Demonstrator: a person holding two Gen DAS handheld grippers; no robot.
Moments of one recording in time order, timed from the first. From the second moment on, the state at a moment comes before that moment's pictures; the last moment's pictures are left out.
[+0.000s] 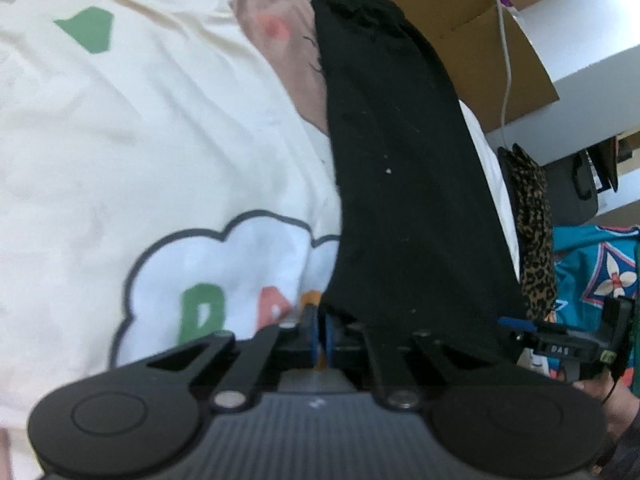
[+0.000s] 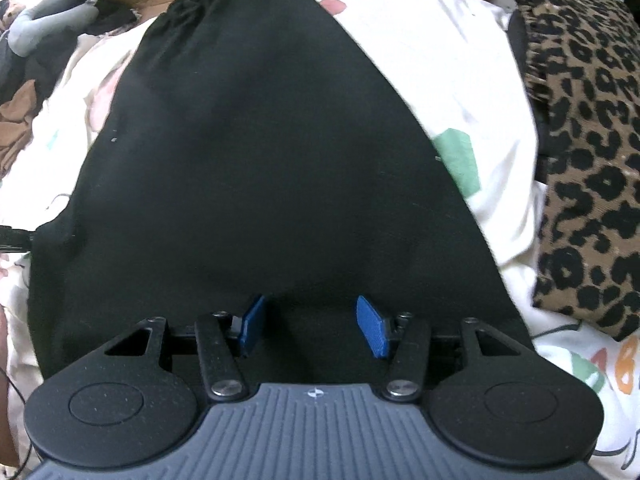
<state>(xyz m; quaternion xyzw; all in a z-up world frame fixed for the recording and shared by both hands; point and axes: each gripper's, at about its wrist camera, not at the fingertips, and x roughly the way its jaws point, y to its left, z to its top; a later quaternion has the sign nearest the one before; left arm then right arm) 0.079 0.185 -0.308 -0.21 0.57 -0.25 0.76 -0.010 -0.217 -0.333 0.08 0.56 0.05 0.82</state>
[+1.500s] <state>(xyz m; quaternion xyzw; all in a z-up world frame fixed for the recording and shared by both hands) 0.014 0.111 -0.287 -0.04 0.58 -0.42 0.70 -0.019 -0.249 -0.330 0.08 0.56 0.00 0.82</state>
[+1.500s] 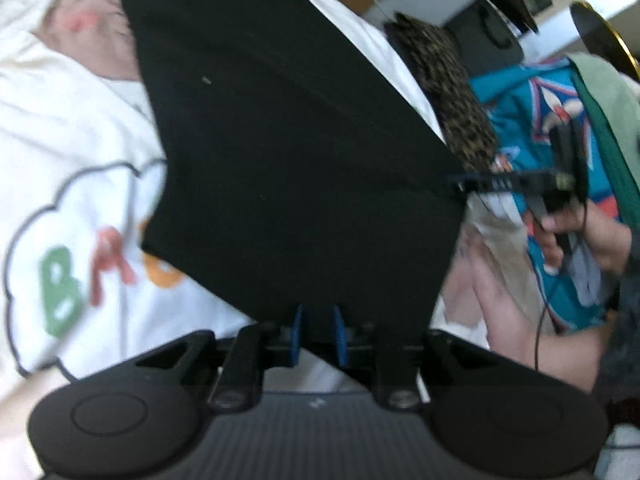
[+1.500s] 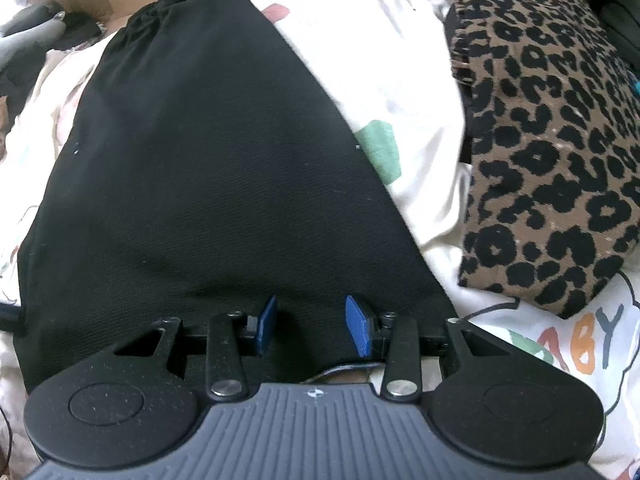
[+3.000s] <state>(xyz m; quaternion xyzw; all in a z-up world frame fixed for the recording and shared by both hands) -0.007 0.102 -0.319 -0.09 0.68 -0.42 0.60 -0.044 -0.312 -0.320 0.09 0.54 -0.06 0.84</state>
